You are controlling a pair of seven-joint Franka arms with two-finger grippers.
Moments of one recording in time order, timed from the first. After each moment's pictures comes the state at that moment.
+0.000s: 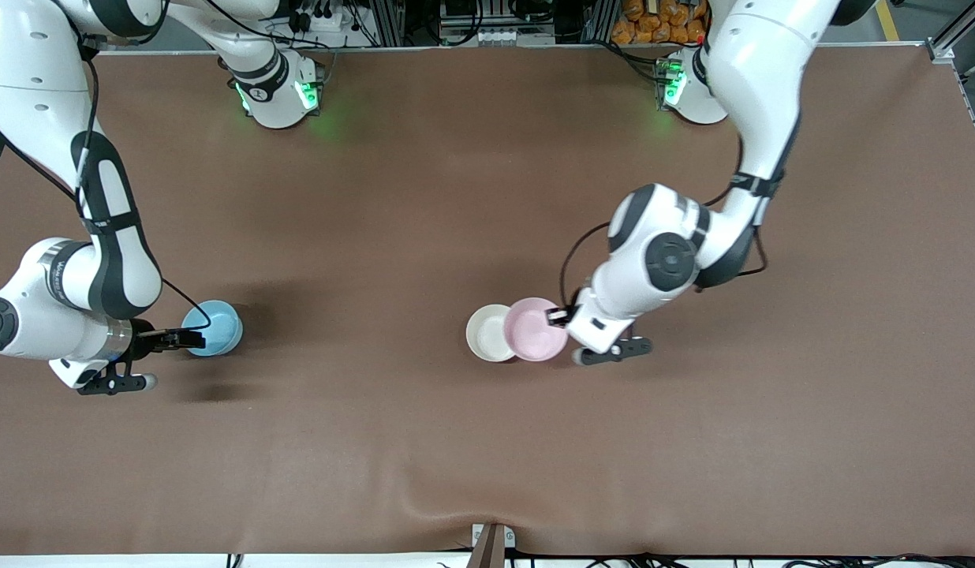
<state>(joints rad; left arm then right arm) -0.41 0.64 -0.16 -1.51 -0.18 2.21 -0.64 -0.09 0.63 -0.10 -1.67 0.14 2.14 -0.31</state>
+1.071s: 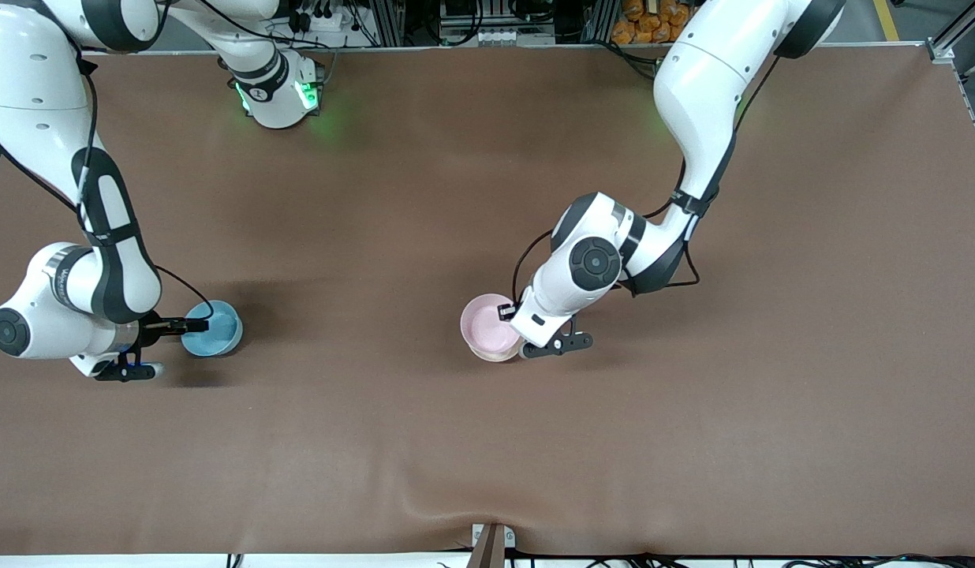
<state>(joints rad) -0.51 0.76 -0.15 -1.43 -0.18 2.26 -0.70 -0.12 0.67 -0.10 -1.69 0.14 2.05 -0.31</state>
